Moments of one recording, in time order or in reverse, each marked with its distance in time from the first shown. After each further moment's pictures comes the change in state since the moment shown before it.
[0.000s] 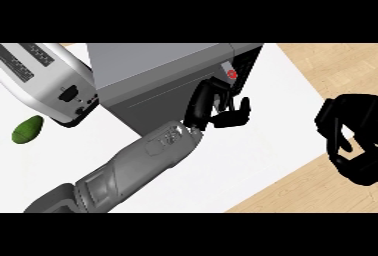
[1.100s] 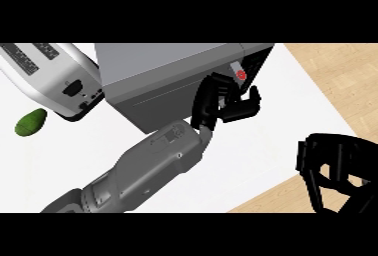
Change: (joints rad) left arm 0.026 -0.060 0.147 -0.069 0.227 -0.024 0.020; right arm 0.112 -0.011 0.145 -0.176 -0.056 0.050 0.106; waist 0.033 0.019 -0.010
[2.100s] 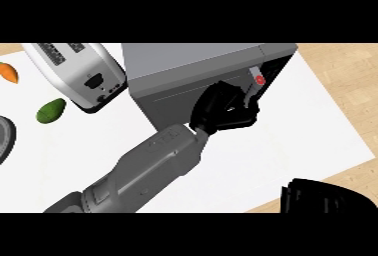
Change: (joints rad) left arm 0.027 0.000 -0.022 0.038 0.197 -0.396 -0.066; right arm 0.204 0.083 0.106 -0.226 0.047 -0.125 0.017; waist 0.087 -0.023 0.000
